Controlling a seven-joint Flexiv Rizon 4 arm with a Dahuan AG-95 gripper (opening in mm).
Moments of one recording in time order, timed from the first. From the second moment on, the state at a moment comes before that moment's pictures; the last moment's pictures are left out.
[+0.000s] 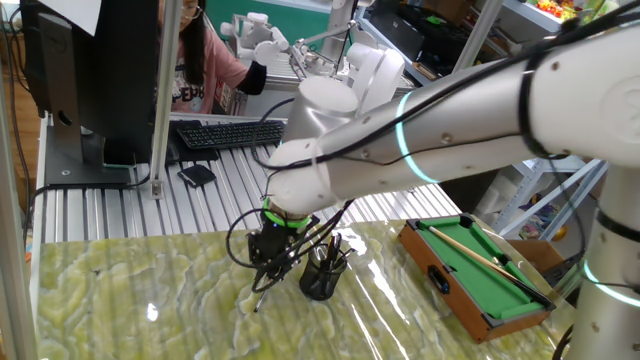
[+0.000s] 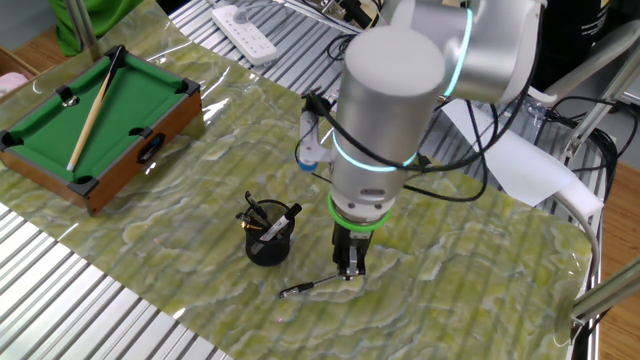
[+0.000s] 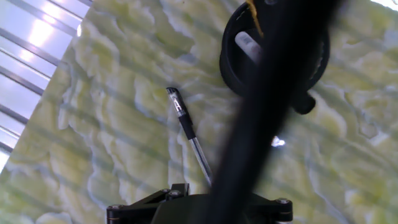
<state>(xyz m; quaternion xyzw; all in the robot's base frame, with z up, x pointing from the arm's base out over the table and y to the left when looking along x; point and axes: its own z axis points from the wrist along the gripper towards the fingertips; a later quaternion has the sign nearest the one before) 0.550 0.155 0.048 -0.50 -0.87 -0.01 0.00</state>
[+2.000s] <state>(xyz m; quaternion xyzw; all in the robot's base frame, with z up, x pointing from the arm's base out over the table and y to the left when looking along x) 0.537 0.151 0.010 -0.43 -0.90 -0.02 0.01</state>
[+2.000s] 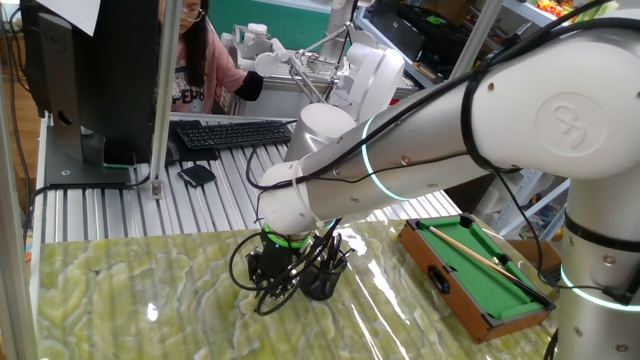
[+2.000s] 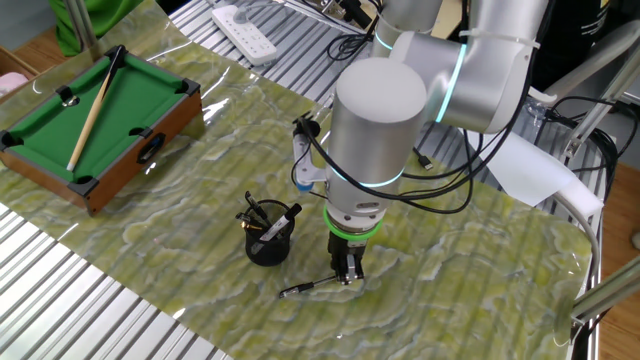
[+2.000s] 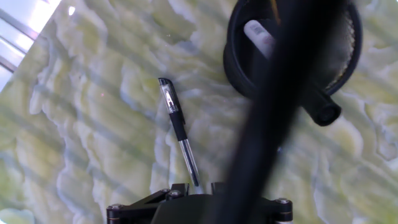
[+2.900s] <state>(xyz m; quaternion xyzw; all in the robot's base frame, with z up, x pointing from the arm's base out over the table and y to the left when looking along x) 0.537 0.154 0.001 -0.43 -0.90 -0.02 0.01</state>
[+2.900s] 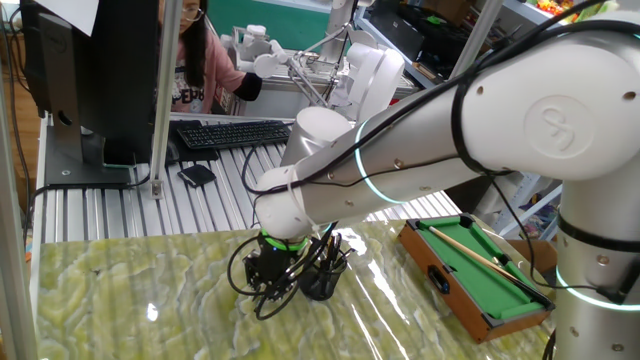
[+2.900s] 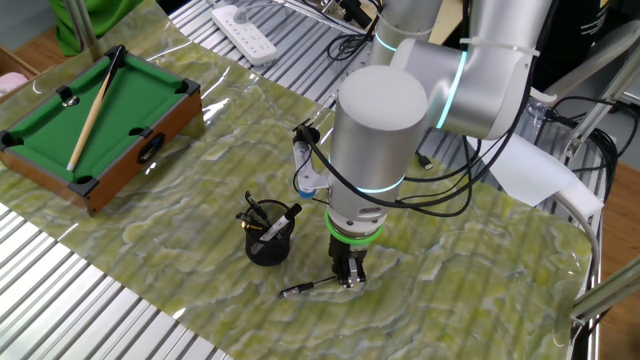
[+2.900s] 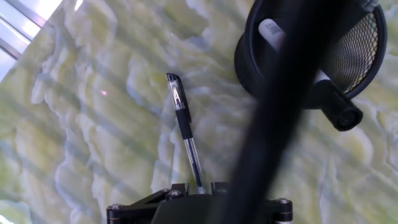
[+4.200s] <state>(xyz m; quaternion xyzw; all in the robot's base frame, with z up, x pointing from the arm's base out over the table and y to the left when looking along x) 0.521 0.165 0.014 -0.45 -0.89 -0.04 0.02</state>
